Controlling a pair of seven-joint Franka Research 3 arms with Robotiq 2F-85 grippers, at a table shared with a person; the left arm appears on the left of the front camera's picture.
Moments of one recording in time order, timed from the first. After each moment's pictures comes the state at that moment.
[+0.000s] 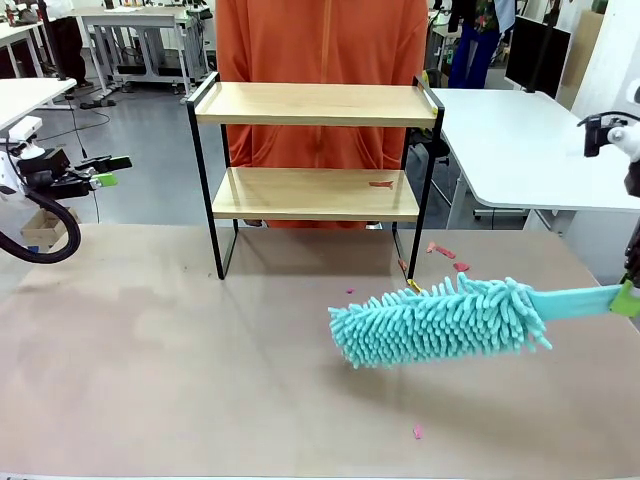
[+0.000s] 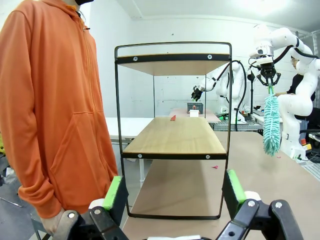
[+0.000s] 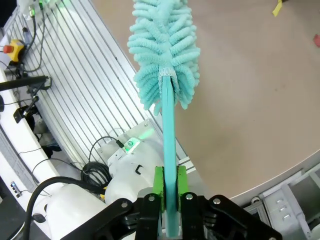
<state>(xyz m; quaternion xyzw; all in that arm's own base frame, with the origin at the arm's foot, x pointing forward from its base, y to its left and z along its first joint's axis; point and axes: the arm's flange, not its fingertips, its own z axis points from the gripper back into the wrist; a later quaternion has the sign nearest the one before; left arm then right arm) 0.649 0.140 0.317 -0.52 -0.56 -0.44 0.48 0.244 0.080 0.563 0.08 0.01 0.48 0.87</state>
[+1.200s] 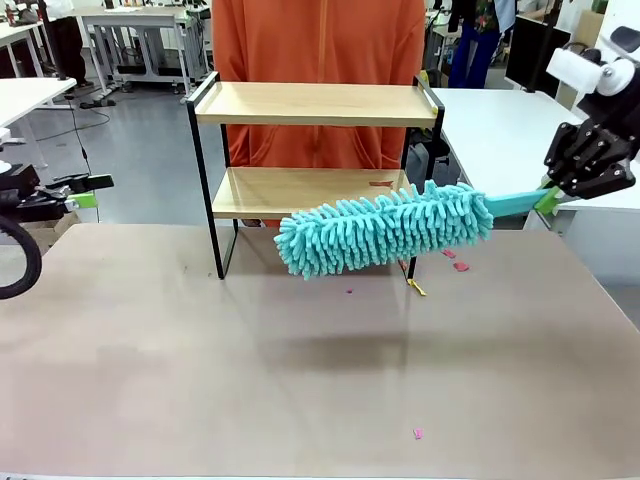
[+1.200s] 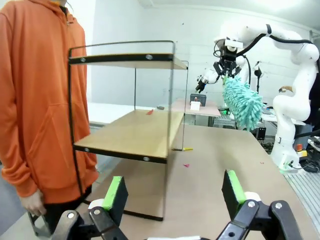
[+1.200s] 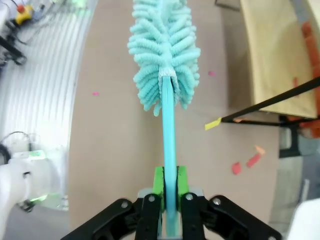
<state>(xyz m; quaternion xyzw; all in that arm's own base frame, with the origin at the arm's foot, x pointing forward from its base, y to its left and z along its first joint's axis) 0.503 0.115 0.344 -0.49 -0.55 -0.42 0.53 0.395 0.039 0.564 0.14 -0.20 0.71 0.66</state>
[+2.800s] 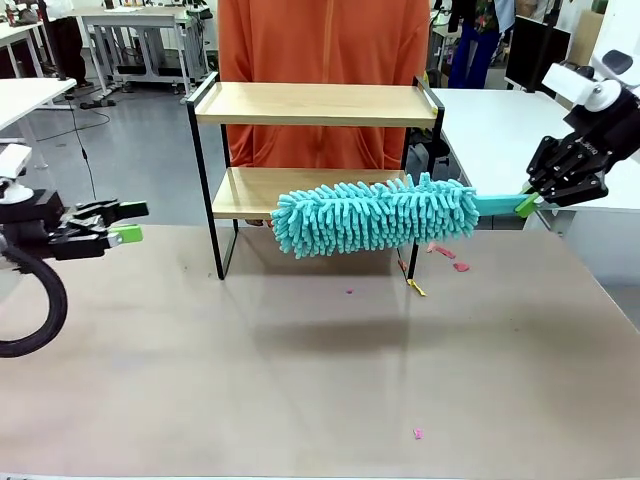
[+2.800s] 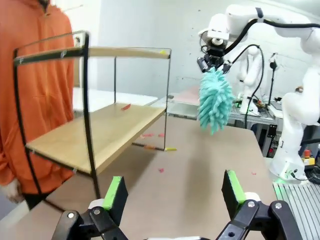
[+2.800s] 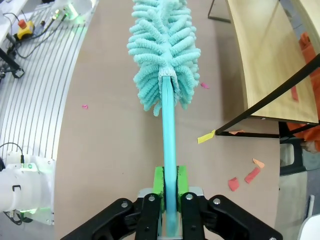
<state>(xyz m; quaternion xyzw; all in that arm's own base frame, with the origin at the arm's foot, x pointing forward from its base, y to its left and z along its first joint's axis) 0.395 0.007 0.368 -0.46 -0.55 -0.41 0.57 0.431 0.023 0.526 0.19 -0.23 0.70 0.65</state>
